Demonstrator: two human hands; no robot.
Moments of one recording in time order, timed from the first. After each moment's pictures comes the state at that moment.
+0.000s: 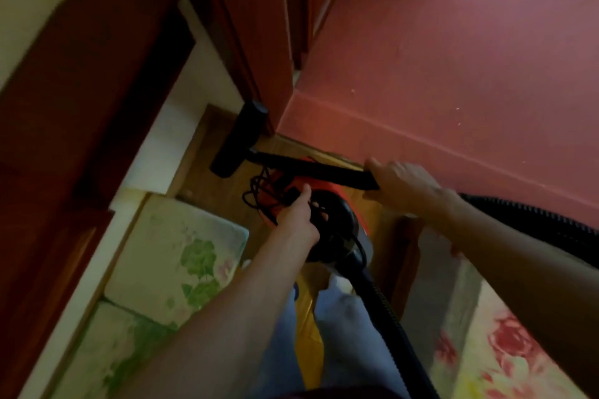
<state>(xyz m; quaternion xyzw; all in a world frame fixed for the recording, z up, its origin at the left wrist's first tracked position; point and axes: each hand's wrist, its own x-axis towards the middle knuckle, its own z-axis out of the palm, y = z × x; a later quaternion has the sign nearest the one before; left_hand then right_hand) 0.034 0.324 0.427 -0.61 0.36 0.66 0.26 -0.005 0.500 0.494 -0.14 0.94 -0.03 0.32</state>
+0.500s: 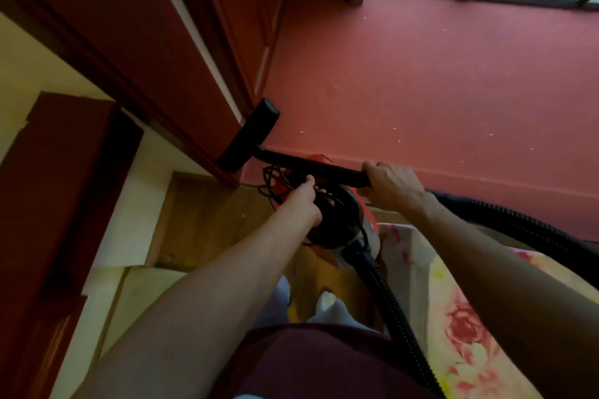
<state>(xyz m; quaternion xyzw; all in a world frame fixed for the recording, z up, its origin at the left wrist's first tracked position) -0.041 0.483 0.532 -0.53 0.44 0.63 0.36 -0.010 0.645 0.553 0.03 0.97 -0.08 0.22</state>
